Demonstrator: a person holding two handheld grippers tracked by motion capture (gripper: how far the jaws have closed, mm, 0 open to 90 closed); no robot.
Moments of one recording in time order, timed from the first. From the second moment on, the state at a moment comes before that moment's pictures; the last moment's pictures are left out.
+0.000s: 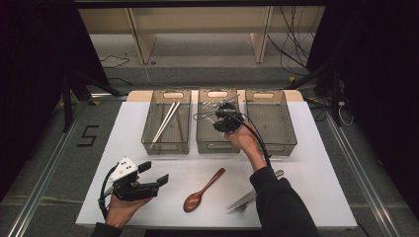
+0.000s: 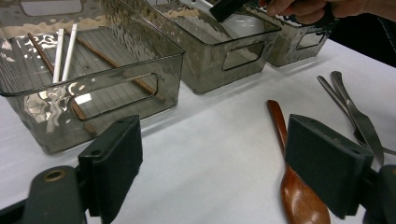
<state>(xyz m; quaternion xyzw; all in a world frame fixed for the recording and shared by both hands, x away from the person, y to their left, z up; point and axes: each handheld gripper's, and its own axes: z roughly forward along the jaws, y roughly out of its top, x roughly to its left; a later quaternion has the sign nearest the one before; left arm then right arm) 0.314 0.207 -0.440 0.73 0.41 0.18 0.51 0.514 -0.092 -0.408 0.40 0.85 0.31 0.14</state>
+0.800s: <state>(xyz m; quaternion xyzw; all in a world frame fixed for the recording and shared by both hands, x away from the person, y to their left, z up) 0.314 0.208 -0.440 0.73 0.41 0.18 0.51 0.497 -0.095 -0.393 0.35 0.87 0.32 0.13</state>
